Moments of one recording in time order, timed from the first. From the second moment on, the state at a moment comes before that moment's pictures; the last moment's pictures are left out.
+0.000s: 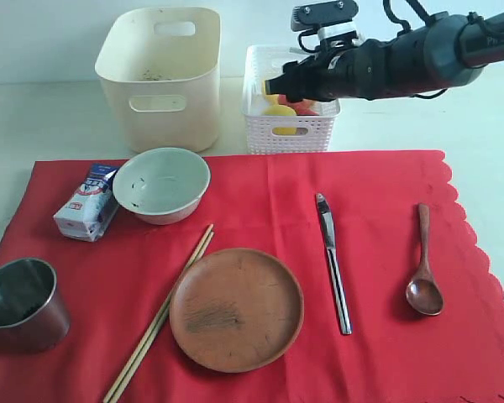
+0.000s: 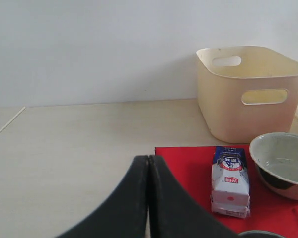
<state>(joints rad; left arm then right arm) 0.00 0.01 0.00 0.02 0.19 0.05 0.35 2.20 -1.44 0.16 -0.10 -0.10</state>
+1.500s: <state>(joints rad) 0.00 0.01 0.00 0.02 0.19 0.05 0.68 1.92 -1.45 0.16 0.46 -0.25</state>
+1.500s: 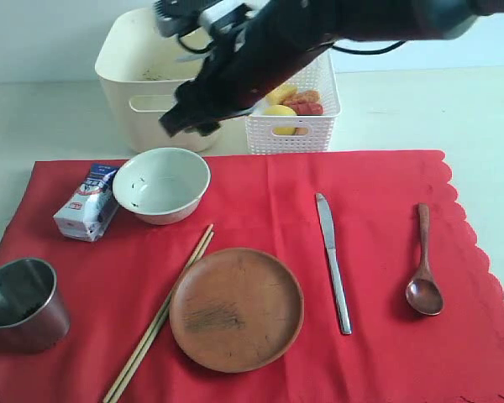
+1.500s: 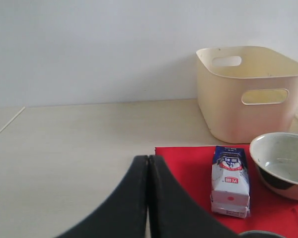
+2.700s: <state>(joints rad) 0.00 0.01 0.00 0.02 0.19 0.05 0.88 2.47 -2.09 0.16 0.65 -0.48</state>
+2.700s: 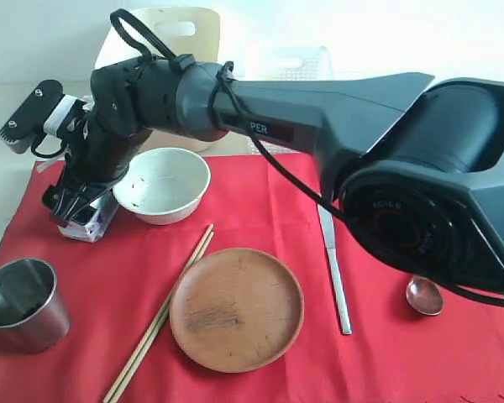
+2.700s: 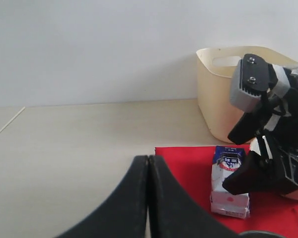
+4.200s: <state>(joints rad) 0.00 0.01 0.00 0.02 0.19 0.05 0.88 2.53 -2.10 0.23 0.66 -1.38</state>
